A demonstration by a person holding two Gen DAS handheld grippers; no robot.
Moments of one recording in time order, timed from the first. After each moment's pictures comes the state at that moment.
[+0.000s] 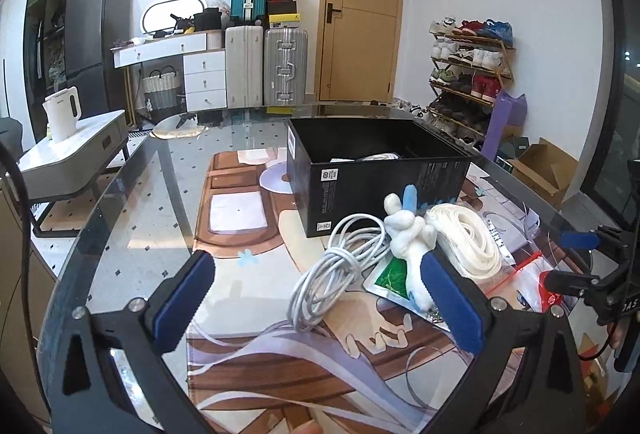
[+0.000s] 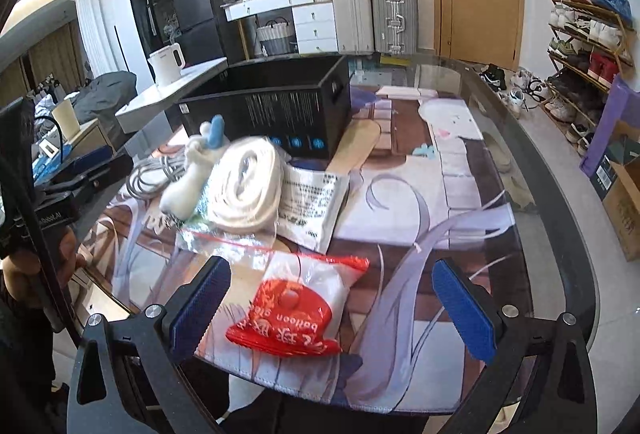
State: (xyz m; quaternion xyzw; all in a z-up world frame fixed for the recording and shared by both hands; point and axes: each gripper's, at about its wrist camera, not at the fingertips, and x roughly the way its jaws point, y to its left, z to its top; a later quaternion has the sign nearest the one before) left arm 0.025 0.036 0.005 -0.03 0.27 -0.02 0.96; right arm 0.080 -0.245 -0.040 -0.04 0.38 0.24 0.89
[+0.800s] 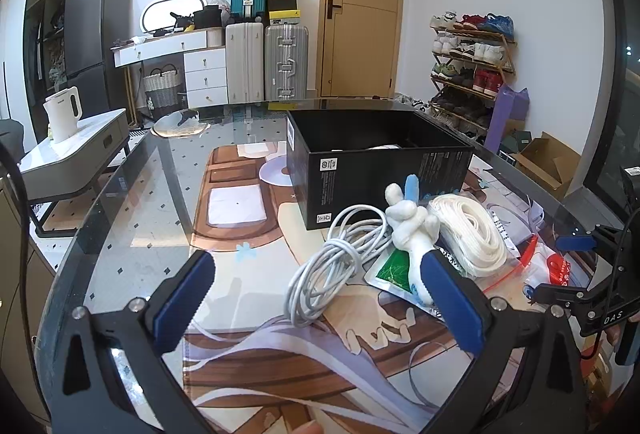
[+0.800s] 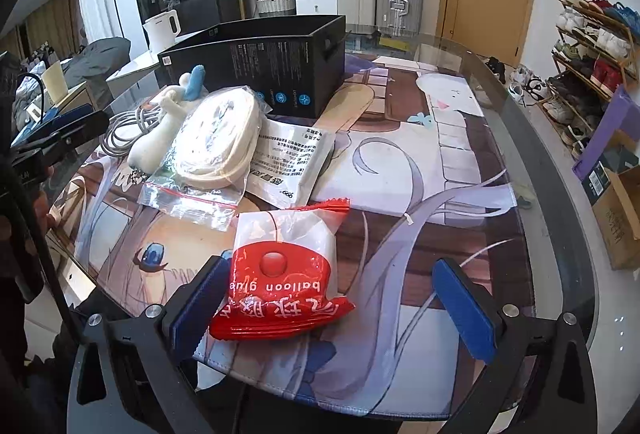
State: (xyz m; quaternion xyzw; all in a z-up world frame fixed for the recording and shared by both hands) left arm 0.024 0.033 0.000 -0.03 0.28 -0.01 0.96; right arm 0.091 -0.244 -0.065 -0.09 0.40 0.23 0.88
